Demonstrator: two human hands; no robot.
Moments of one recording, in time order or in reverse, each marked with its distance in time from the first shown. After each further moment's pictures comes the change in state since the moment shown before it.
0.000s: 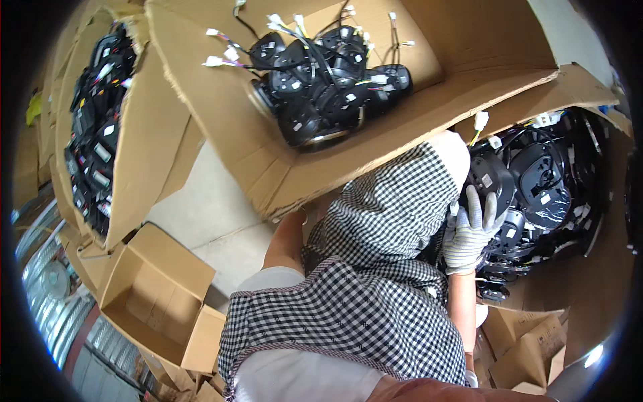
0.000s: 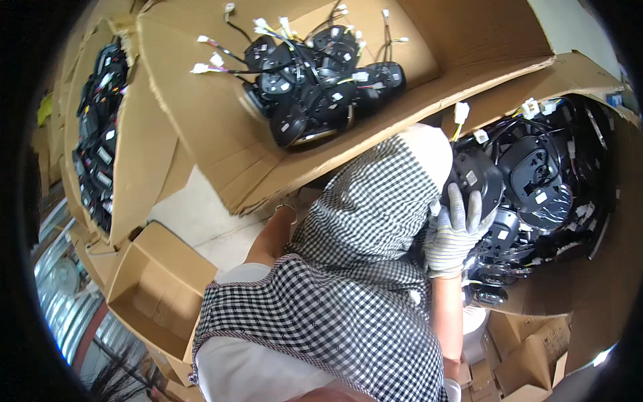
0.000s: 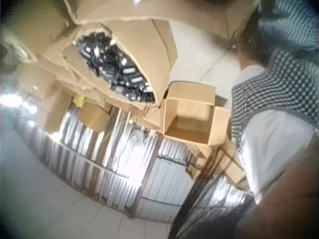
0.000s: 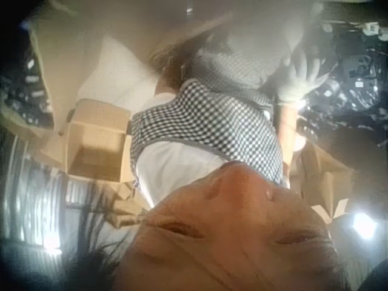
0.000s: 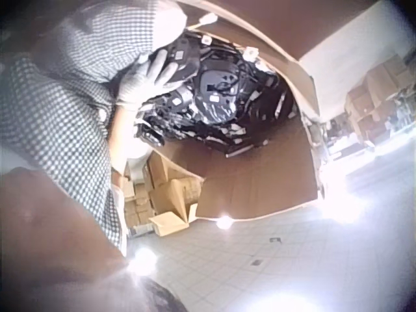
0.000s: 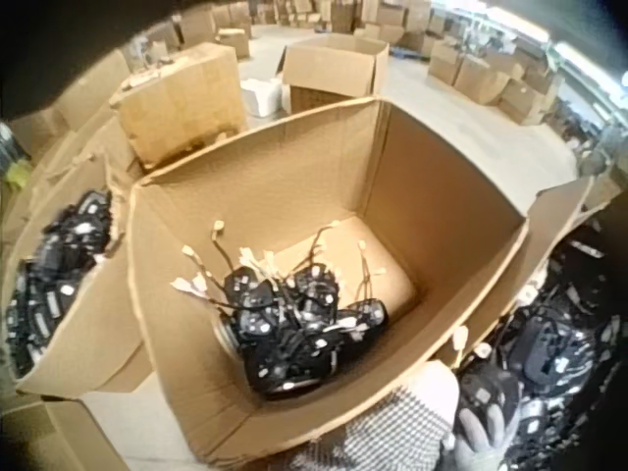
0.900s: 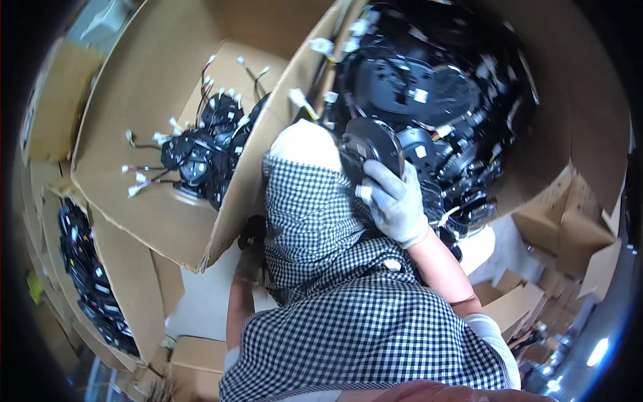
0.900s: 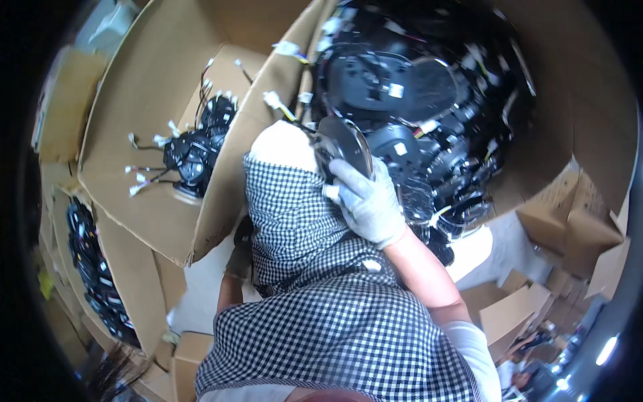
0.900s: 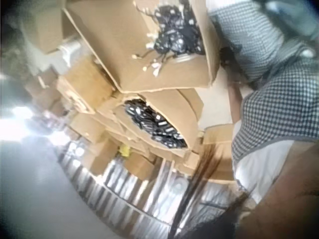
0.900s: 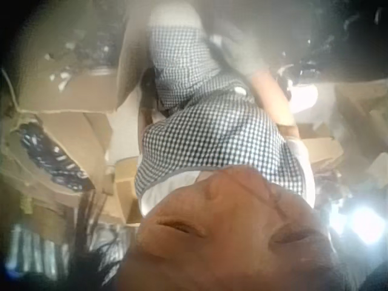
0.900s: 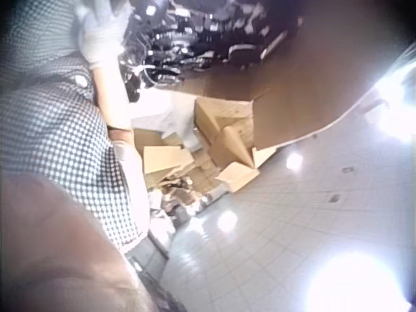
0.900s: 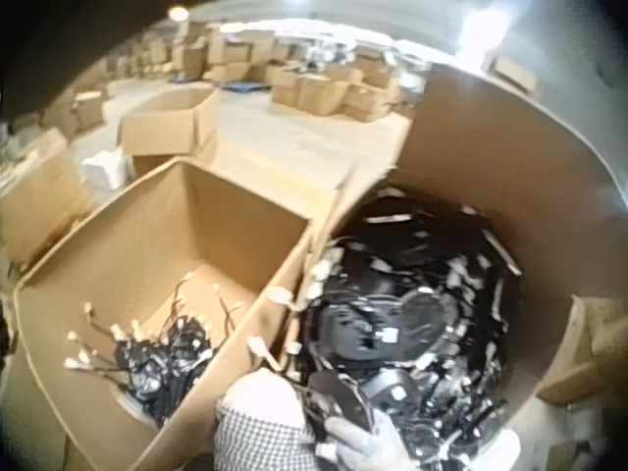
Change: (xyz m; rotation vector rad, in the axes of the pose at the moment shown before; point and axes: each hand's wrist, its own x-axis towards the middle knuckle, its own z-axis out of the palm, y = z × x) left_hand -0.101 0.066 -0.156 -0.676 -0.050 0.438; right_hand -0.011 0.029 -0.039 0.521 0.125 0.151
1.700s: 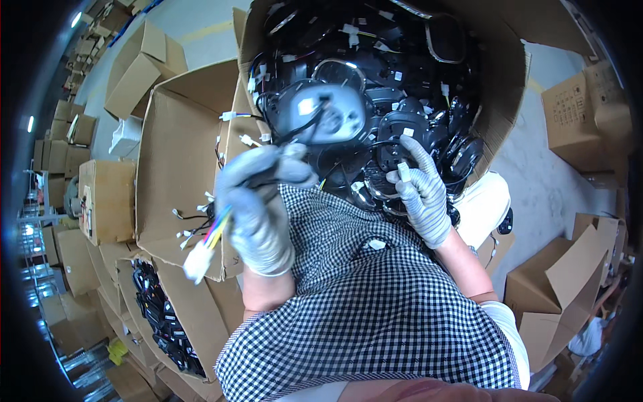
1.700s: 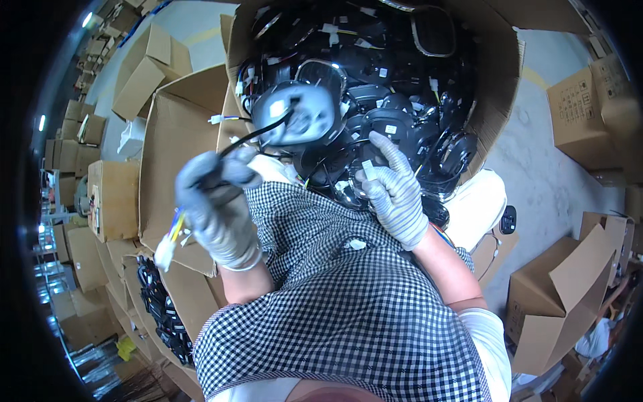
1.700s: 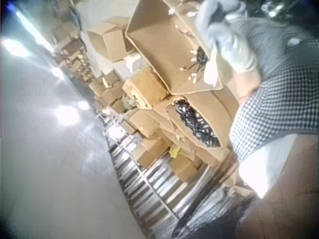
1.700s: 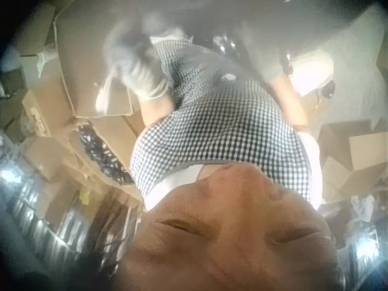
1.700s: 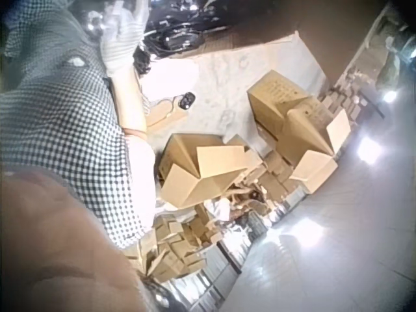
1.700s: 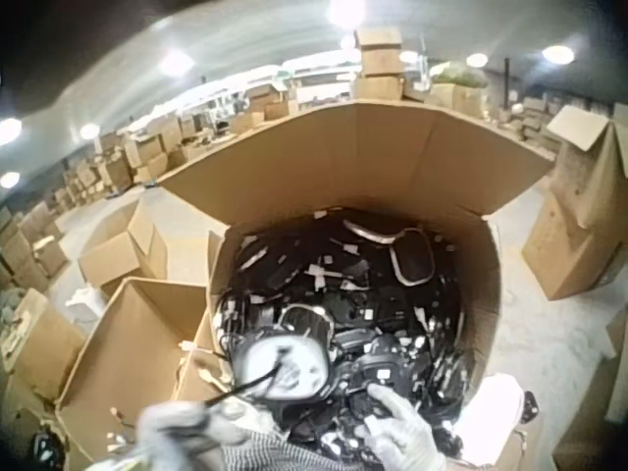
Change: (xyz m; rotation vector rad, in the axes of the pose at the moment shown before) left_hand -0.029 0.445 0.150 -0.416 0.028 1.090; right_hand -0.131 0.010 -0.085 0.578 0.596 0.539
